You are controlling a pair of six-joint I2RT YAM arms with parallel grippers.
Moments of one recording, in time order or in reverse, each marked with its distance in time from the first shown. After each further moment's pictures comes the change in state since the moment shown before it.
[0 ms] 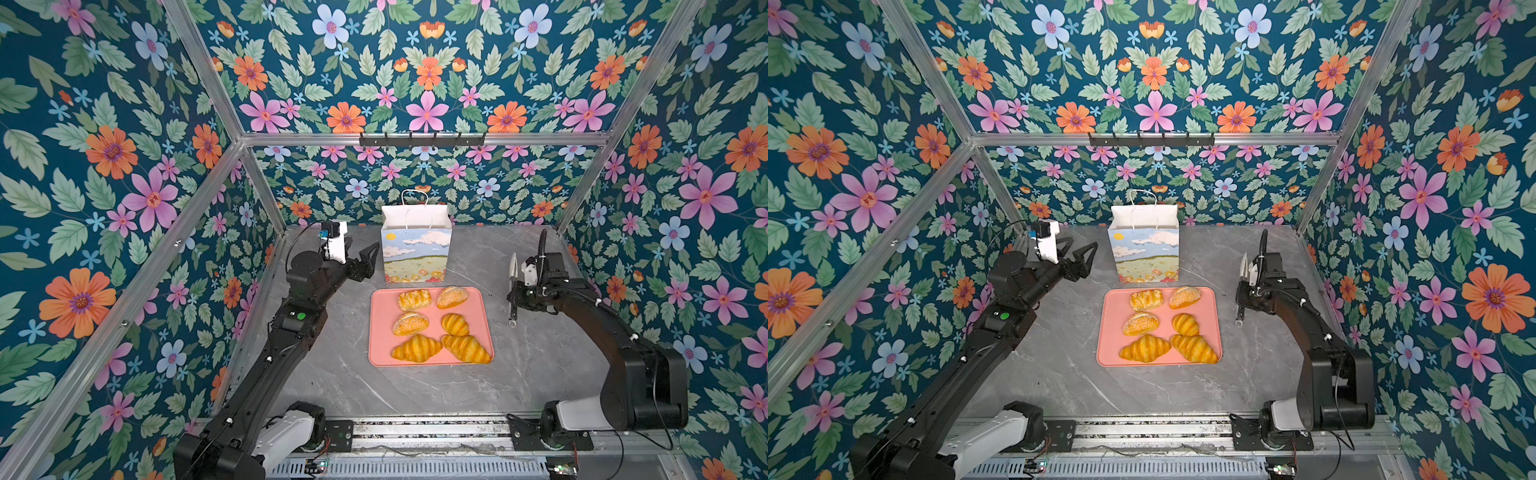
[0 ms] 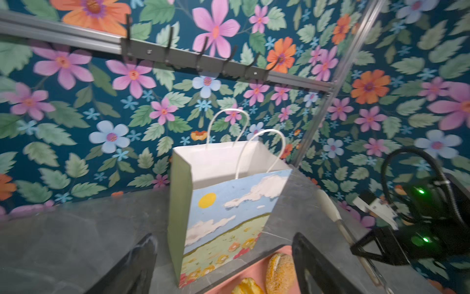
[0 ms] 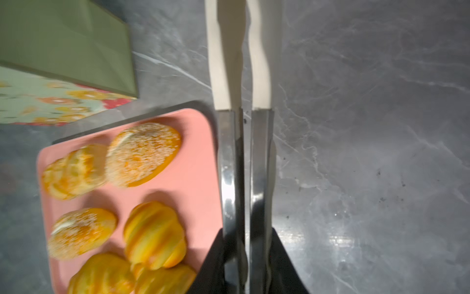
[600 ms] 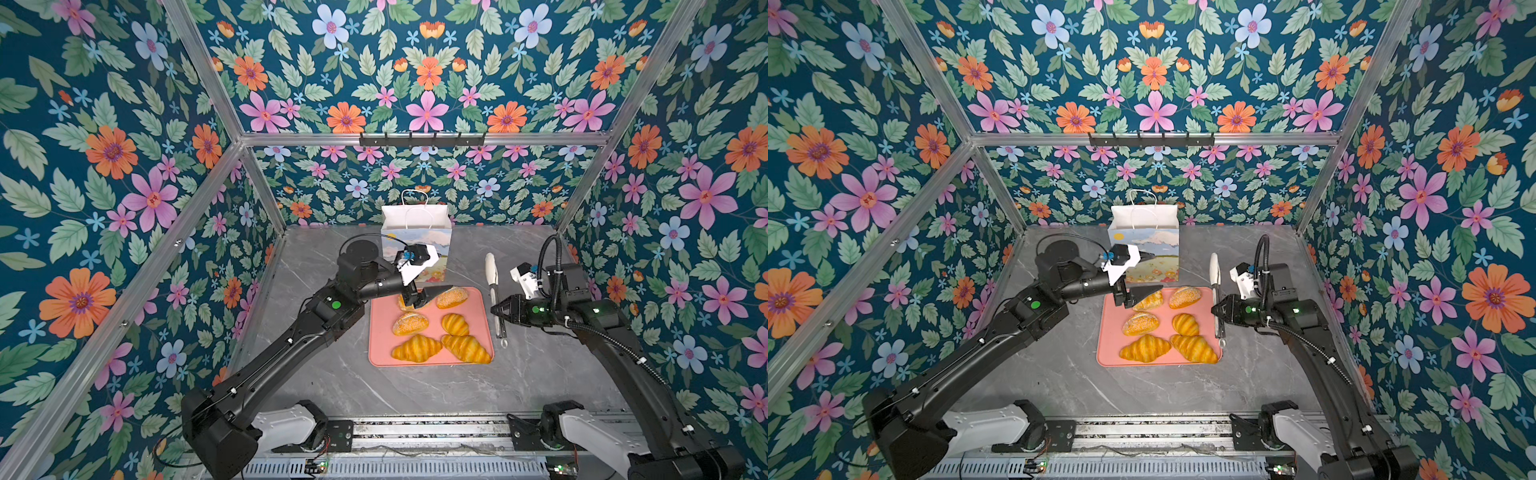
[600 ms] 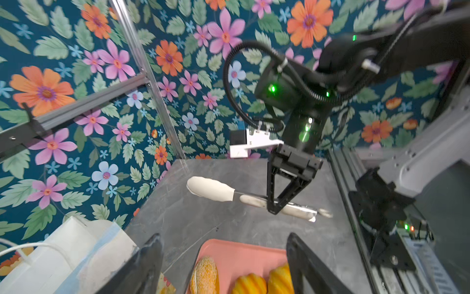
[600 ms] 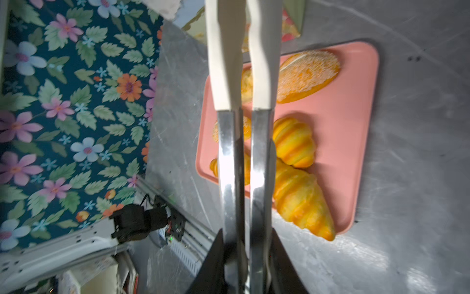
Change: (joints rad) left arm -0.415 0.181 0.261 -0.216 0.286 0.550; right arm 0.166 -0.364 0.011 -0.247 -0.393 0.075
